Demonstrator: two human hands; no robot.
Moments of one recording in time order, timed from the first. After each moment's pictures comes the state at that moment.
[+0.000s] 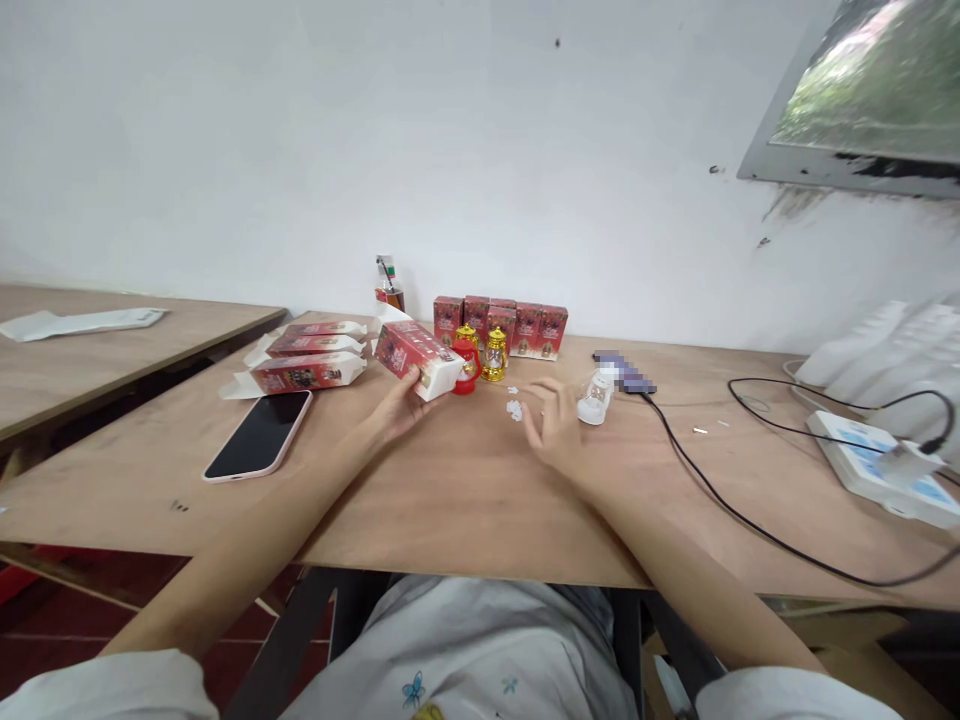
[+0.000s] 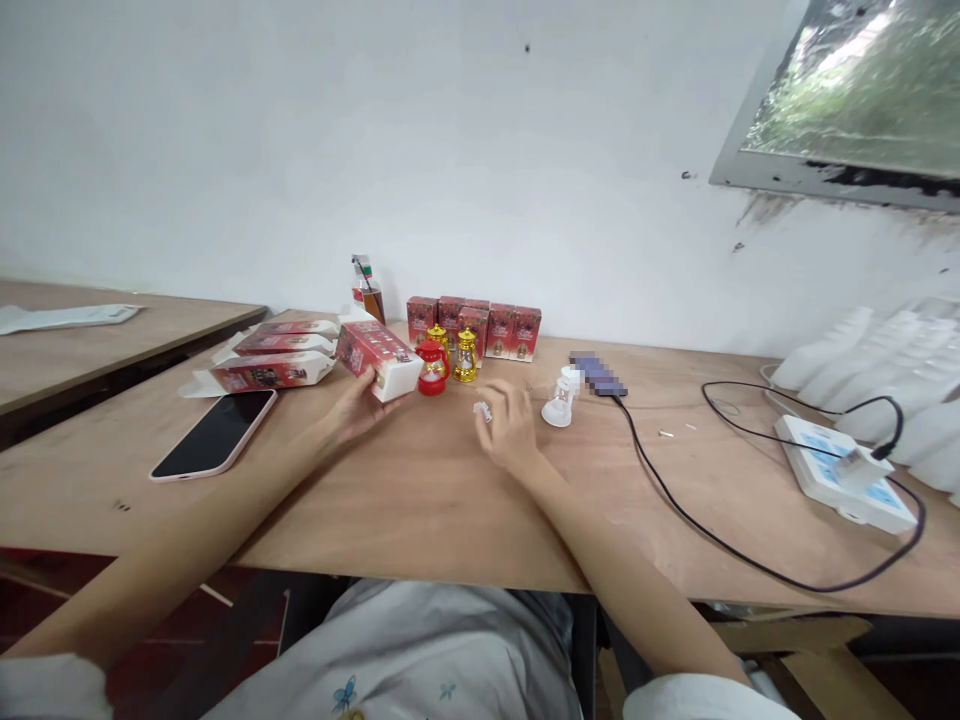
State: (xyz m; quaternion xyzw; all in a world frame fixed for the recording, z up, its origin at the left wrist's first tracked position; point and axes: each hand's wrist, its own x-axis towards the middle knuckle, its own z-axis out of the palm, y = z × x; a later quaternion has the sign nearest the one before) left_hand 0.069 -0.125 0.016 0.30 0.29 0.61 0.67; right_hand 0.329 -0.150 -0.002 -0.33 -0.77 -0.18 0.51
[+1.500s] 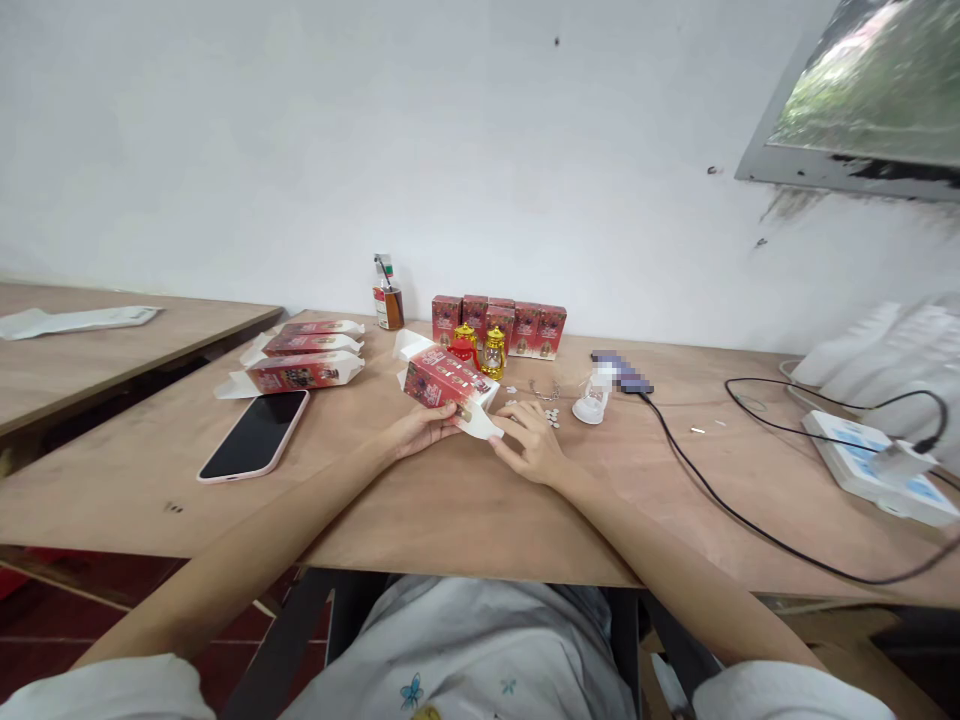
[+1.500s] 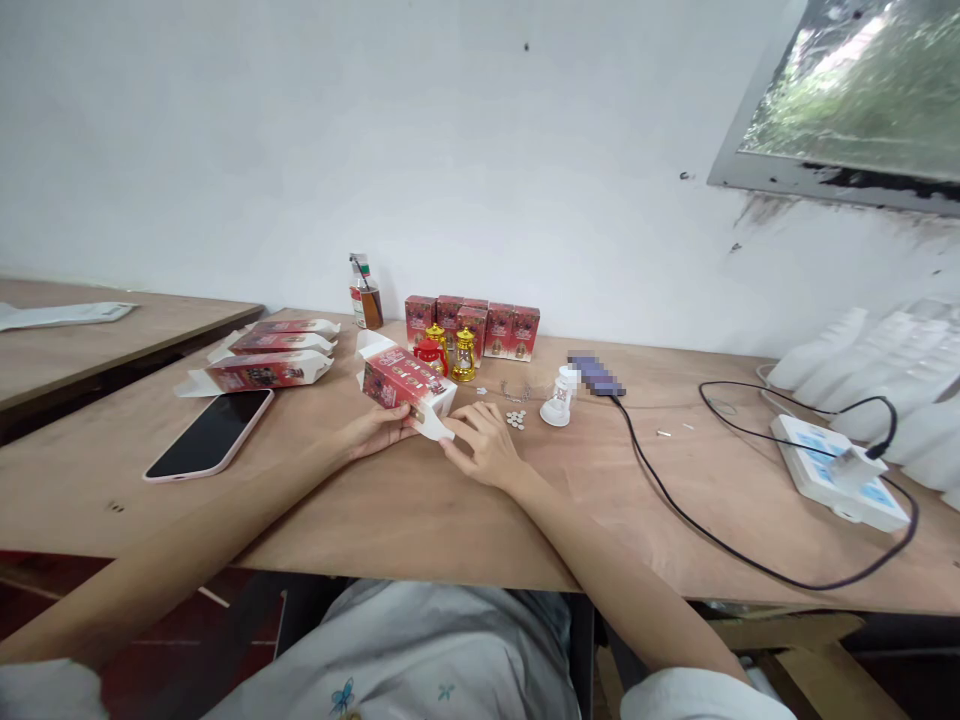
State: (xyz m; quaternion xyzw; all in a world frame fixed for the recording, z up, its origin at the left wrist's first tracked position) left_hand 0.090 -0.137 -0.007 0.38 0.29 0.47 0.74; right_hand 0.312 -0.165 -0.003 -0.27 -0.87 -0.10 0.40
